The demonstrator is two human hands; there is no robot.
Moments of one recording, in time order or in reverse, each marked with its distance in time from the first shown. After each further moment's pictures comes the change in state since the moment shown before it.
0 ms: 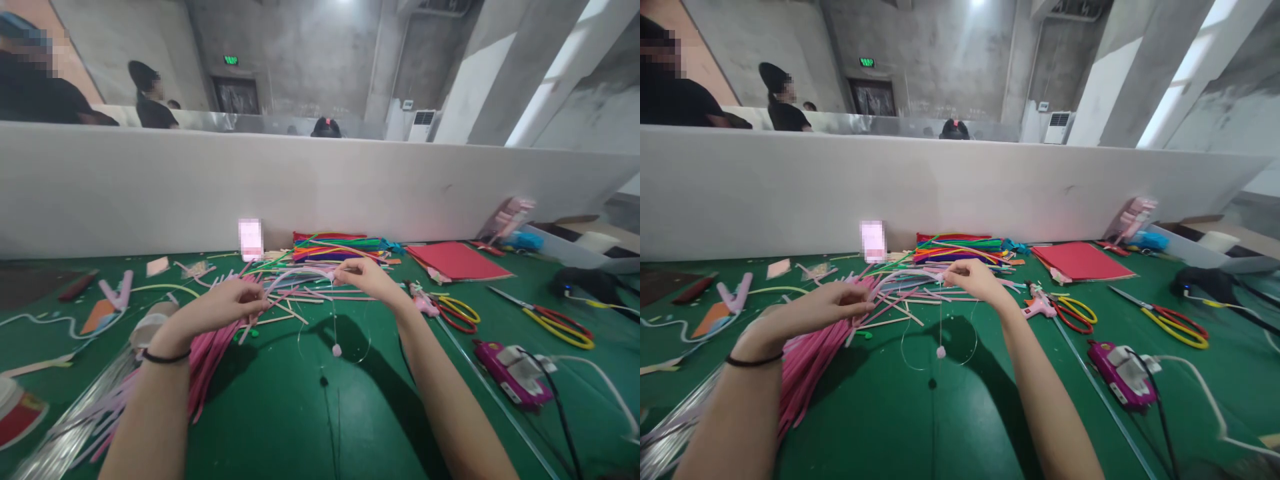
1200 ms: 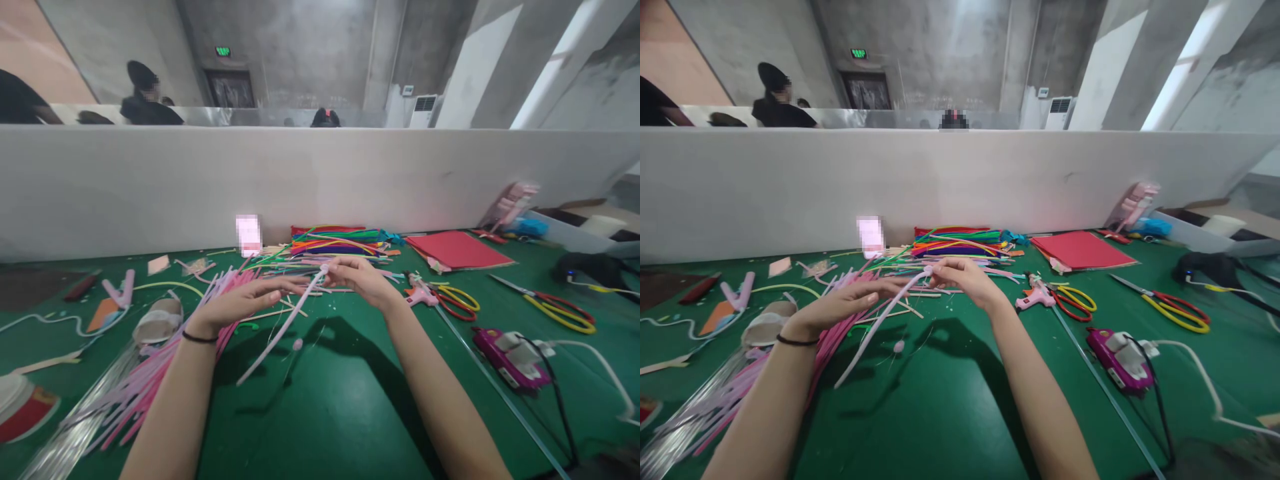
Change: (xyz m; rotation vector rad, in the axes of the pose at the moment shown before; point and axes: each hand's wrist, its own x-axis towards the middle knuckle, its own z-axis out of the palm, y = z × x) left_hand 0.021 0.005 0.024 -0.396 -0.109 0.354; right_hand -0.010 0.004 0.020 0.594 -0.057 0.055
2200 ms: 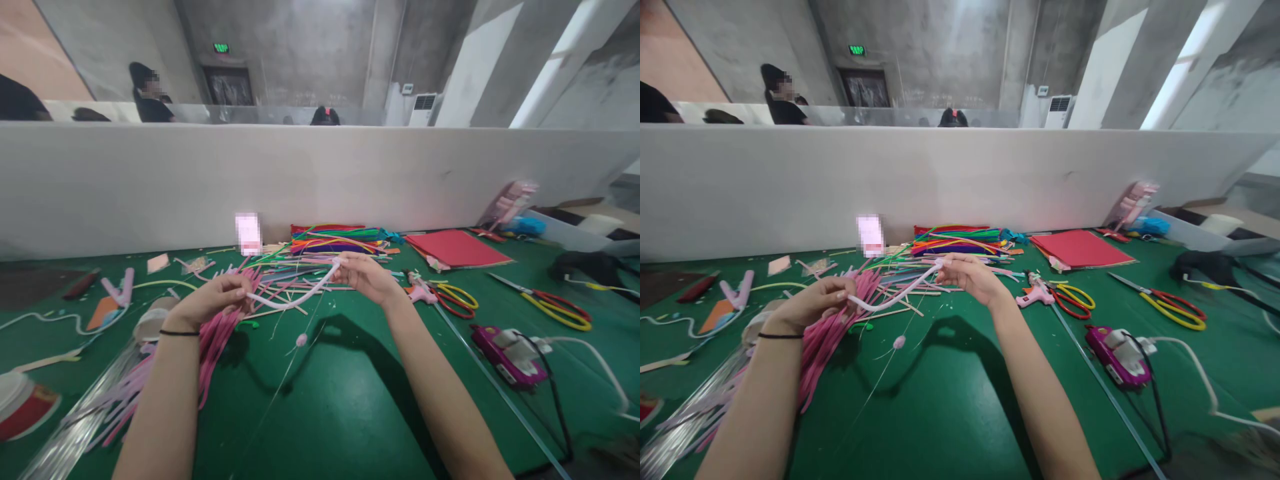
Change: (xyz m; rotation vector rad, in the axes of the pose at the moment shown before) left_hand -0.035 -0.049 -0.033 -0.343 0.243 -0.193; right_hand -0.002 0.000 -0.010 0.245 -0.009 0.036
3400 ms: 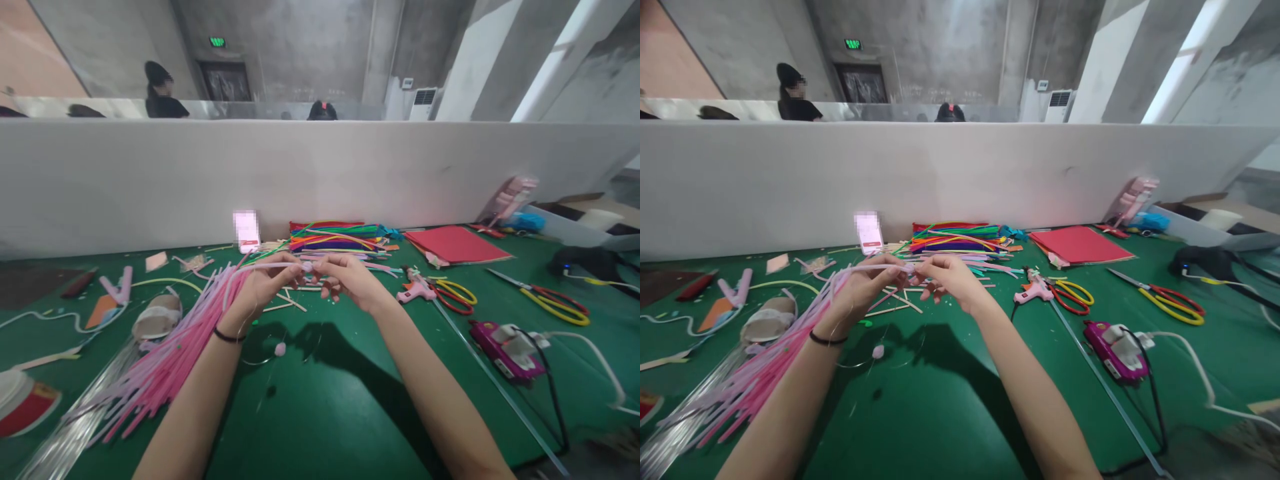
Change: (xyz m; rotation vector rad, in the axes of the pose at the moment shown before) left_hand 0.041 0.031 0.095 0.092 0.293 0.307; right_hand -0.004 -0.003 0.048 -0.270 0.107 0.099
